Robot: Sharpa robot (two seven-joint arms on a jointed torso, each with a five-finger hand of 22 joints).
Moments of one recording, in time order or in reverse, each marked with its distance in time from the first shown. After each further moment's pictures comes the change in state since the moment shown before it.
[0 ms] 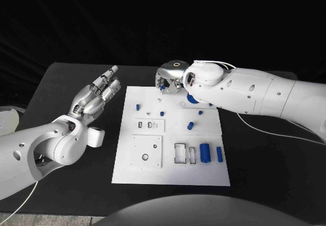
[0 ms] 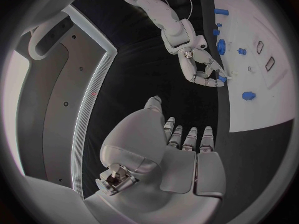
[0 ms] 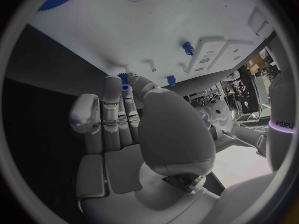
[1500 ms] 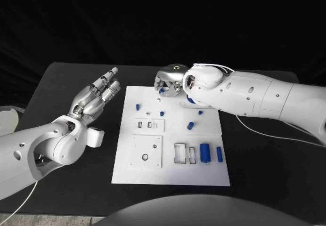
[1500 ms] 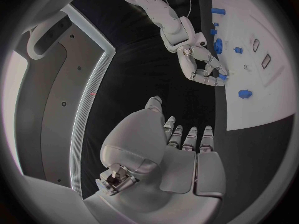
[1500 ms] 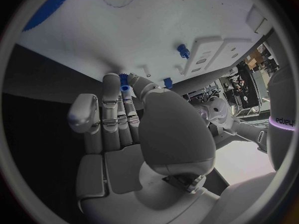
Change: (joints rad) left arm -0.001 0.006 -0.002 -0.016 0.001 0.008 -0.015; left_hand 0.012 0.004 0.006 0.000 0.005 0.009 0.009 0.000 0.001 0.000 0.007 0.000 0.000 0.004 0.004 0.000 -0.001 0.000 0.004 0.004 0.000 0.000; right arm -0.018 -0.003 0.001 0.003 0.038 0.004 0.008; right_hand -0.010 -0.009 0.016 0.008 -0.001 -0.038 0.009 -0.037 -0.003 0.000 0.000 -0.026 0.004 -0.029 0.010 -0.031 -0.036 0.001 -0.007 0.016 0.000 0.011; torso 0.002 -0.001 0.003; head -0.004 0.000
